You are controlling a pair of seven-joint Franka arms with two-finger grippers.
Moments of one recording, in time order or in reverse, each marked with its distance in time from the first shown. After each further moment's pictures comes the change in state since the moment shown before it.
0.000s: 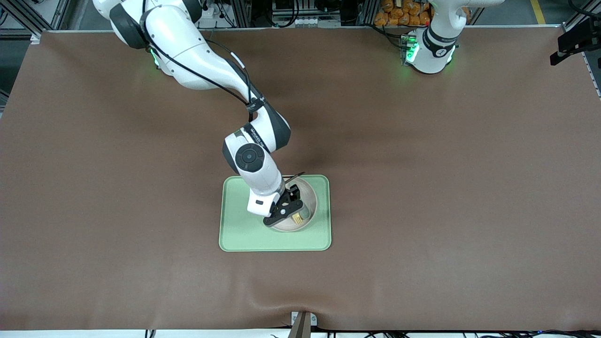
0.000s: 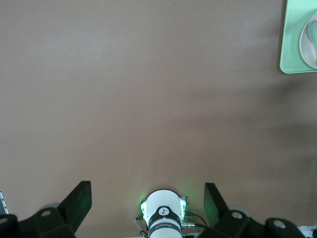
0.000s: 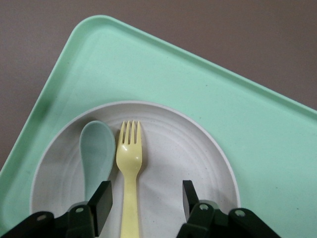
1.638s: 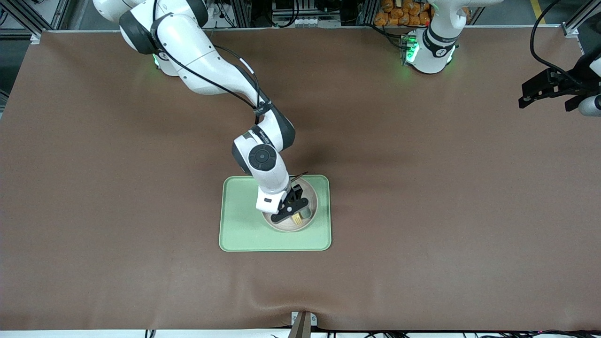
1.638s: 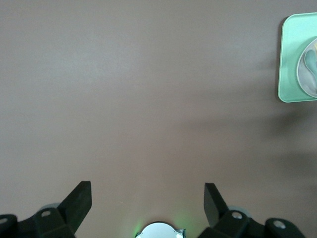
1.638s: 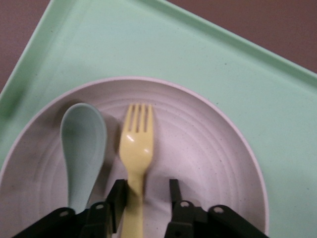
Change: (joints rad) left arm 0.079 0.101 -0.170 -0.016 0.013 0.174 -0.076; right arm 0.026 0.053 -0.004 0.005 -0.060 0.031 0.053
